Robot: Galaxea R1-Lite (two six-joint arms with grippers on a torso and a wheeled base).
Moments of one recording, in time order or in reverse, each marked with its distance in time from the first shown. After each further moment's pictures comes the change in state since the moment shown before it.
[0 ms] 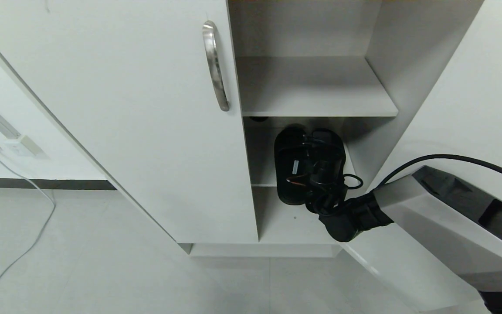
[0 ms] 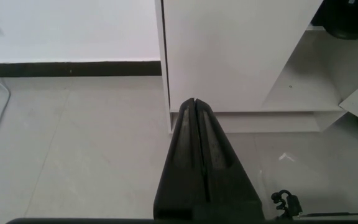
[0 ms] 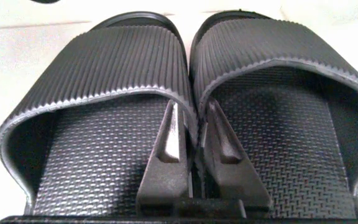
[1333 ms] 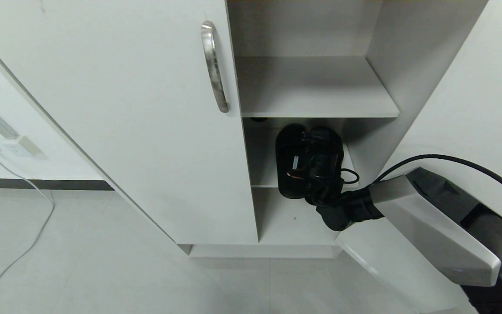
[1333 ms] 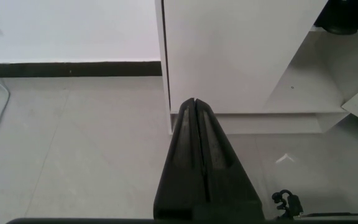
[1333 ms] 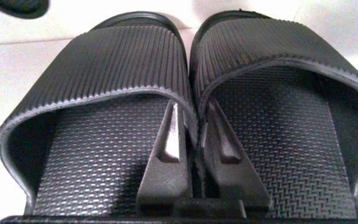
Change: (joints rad) left arm 0.000 0.000 0.000 0.000 0.000 -0.001; right arm -0.037 0.076 -0.167 0.093 0.027 0.001
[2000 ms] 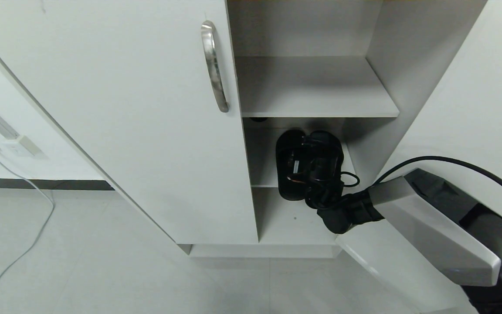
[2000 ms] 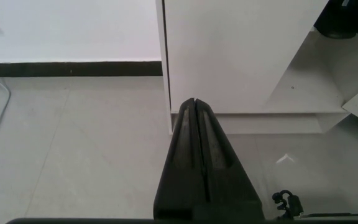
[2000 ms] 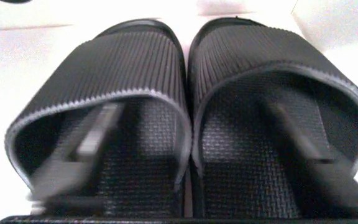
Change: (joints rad) left arm 0.000 0.000 0.000 0.000 0.002 0.000; right arm 0.001 -0.004 0.042 0.004 -0.006 0.001
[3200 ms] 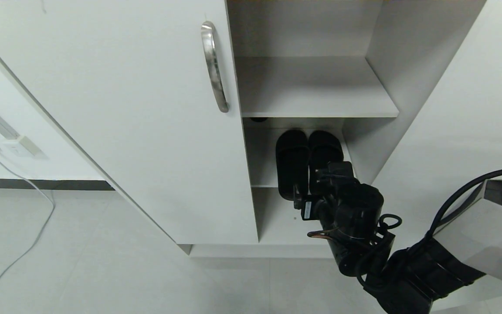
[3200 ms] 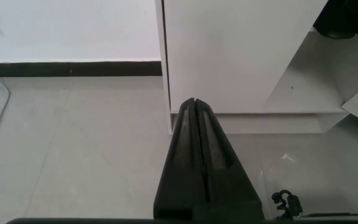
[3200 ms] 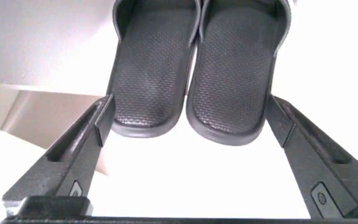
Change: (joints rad) left arm 0.000 0.000 0.000 0.000 -0.002 -0.001; right arm 0.199 -0.393 0.826 -0.345 -0.030 0.003
